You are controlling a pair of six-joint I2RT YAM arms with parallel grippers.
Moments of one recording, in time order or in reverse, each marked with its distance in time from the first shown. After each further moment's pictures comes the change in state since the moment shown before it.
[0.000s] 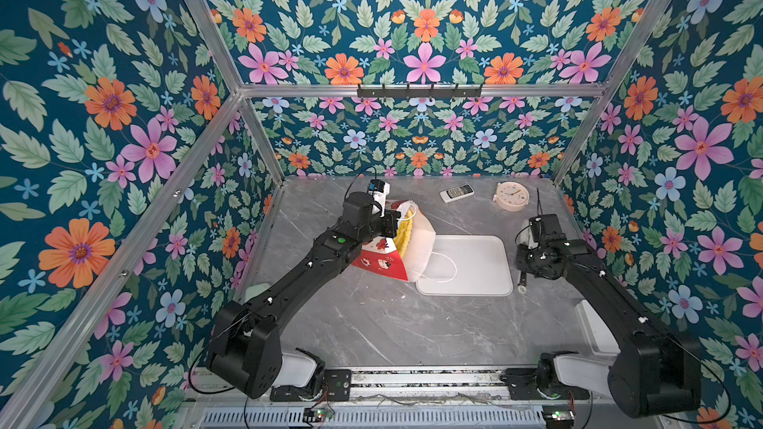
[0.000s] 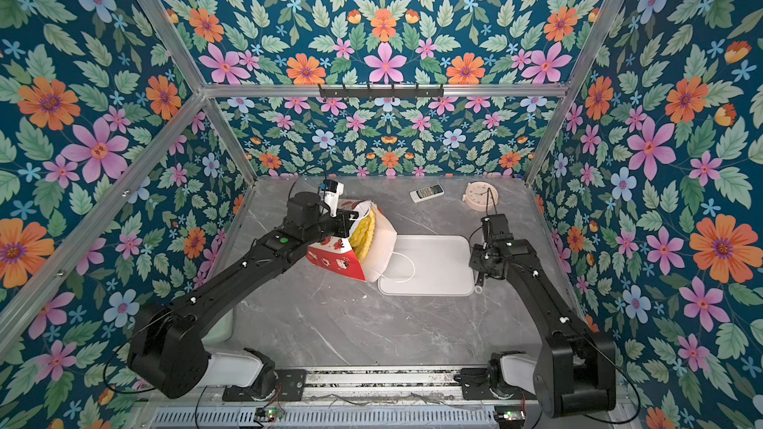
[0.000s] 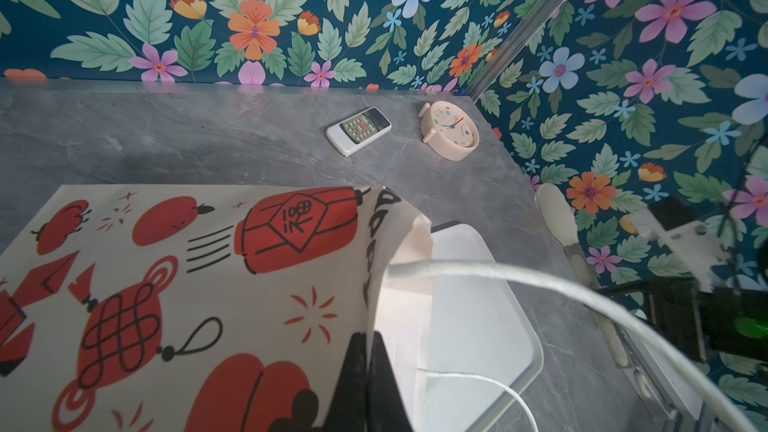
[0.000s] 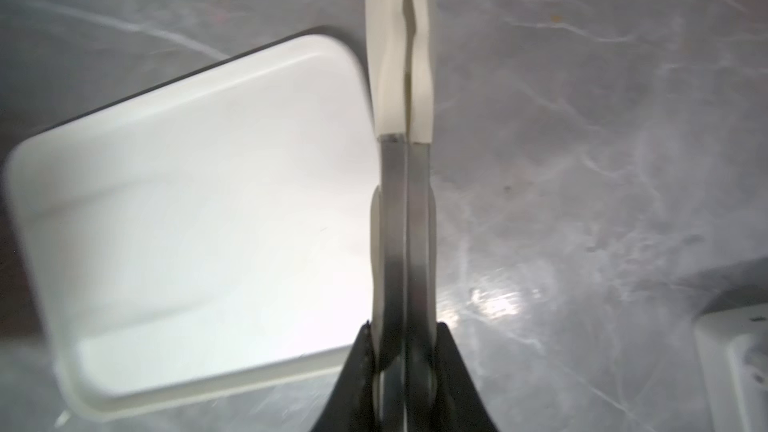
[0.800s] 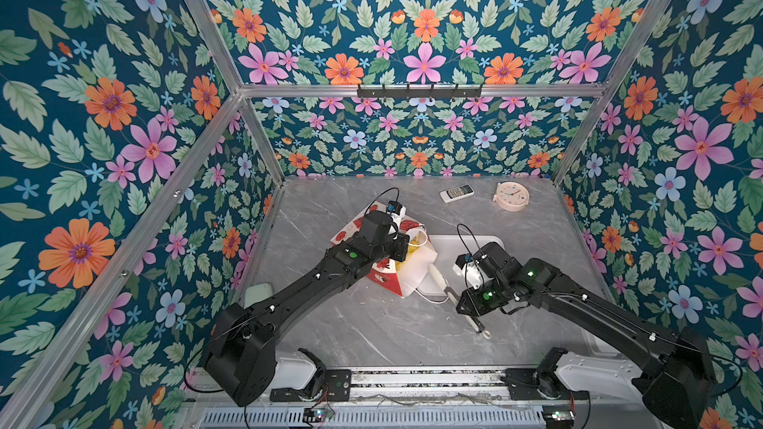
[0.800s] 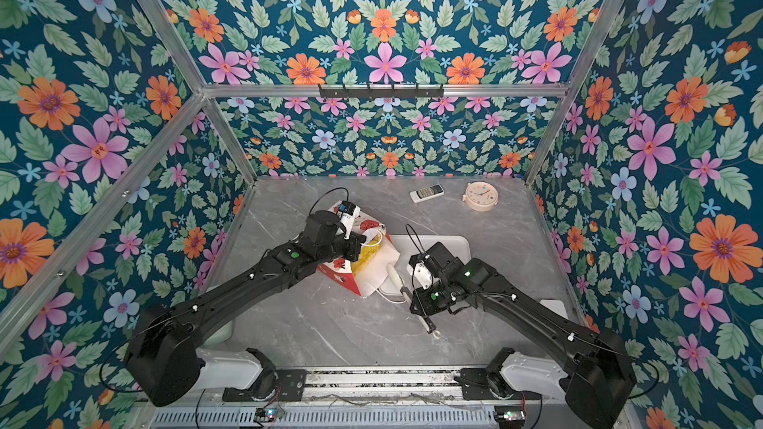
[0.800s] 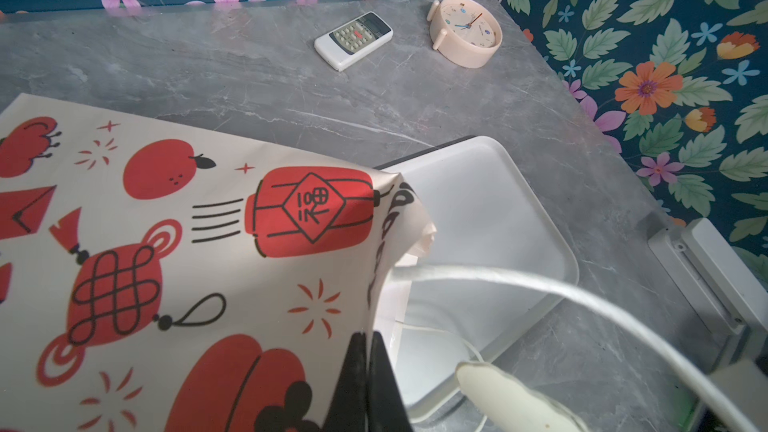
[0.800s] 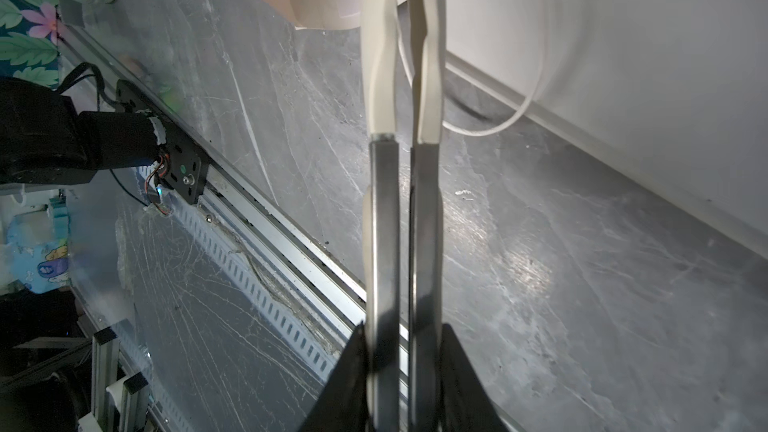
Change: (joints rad) left arm -0.137 -0.047 -0.100 -0.082 -0.125 0.050; right arm 0.558 -0.043 -0.058 -0.028 -0.387 -0.028
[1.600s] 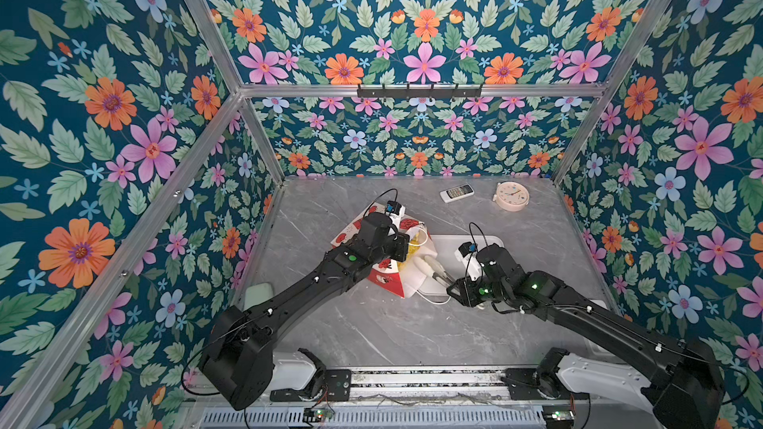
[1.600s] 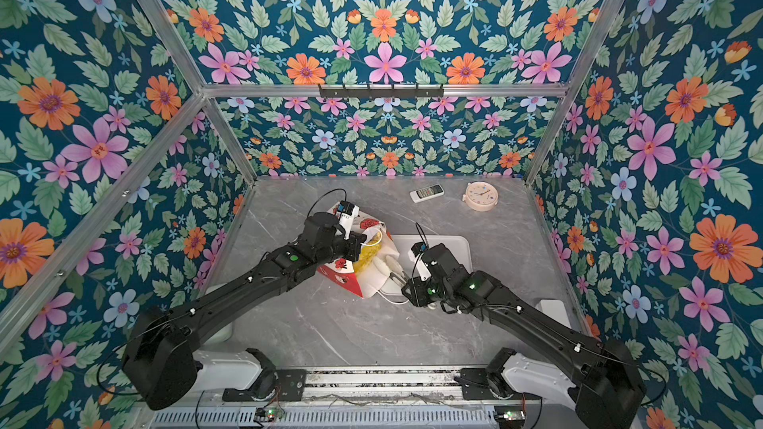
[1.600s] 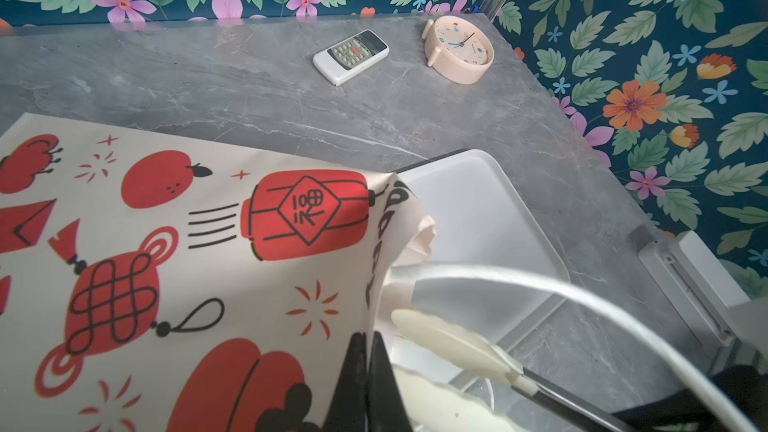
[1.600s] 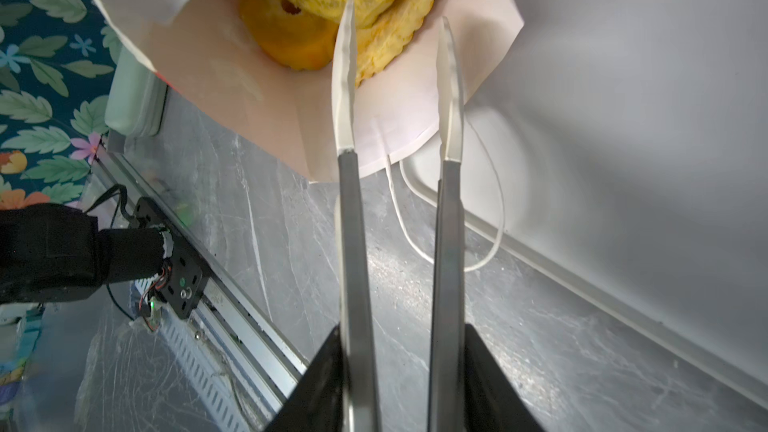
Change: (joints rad) left arm -0.010 -0.019 -0.022 0.034 -0.002 -0.011; right arm 0.008 -0.085 -0.124 0.352 0.189 0.084
